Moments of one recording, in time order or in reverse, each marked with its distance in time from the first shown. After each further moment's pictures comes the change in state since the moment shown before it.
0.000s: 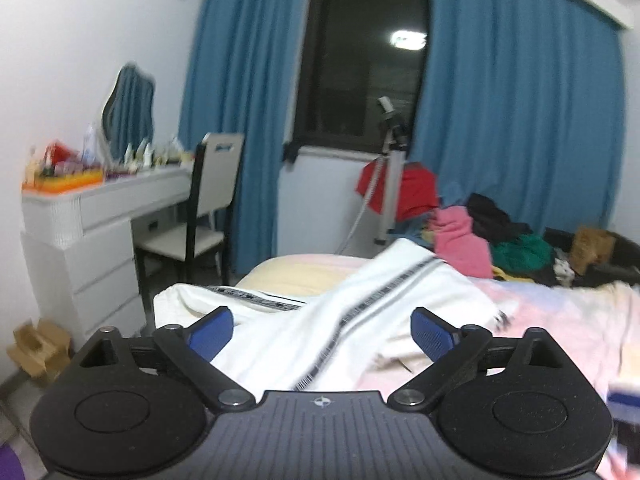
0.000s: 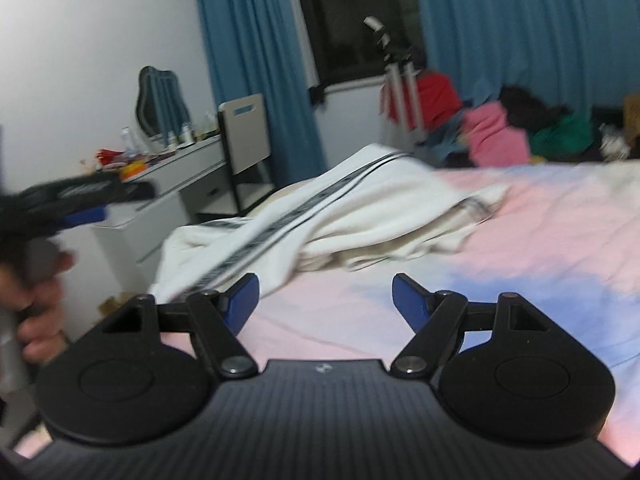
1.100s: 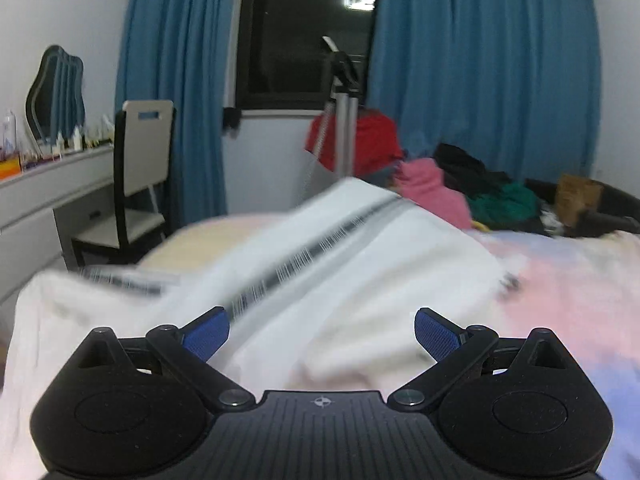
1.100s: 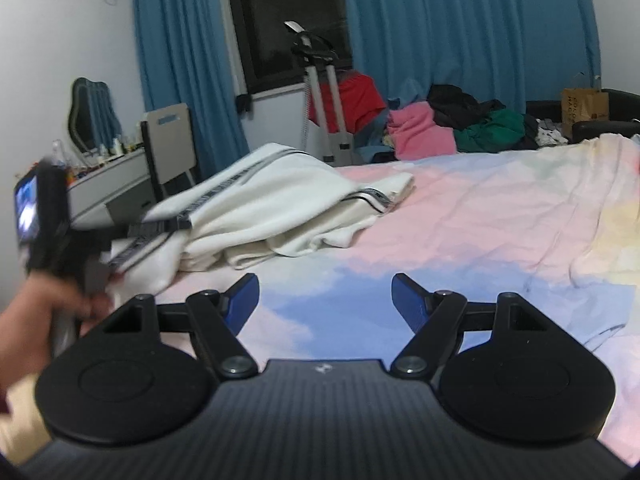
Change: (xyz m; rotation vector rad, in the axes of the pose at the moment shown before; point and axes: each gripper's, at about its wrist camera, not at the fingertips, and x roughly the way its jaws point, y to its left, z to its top) left arm 0.251 -0.070 -0.040 0.073 0.100 -0.085; right arm 0.032 -0.097 -0.030 0.086 -0.004 -0.185
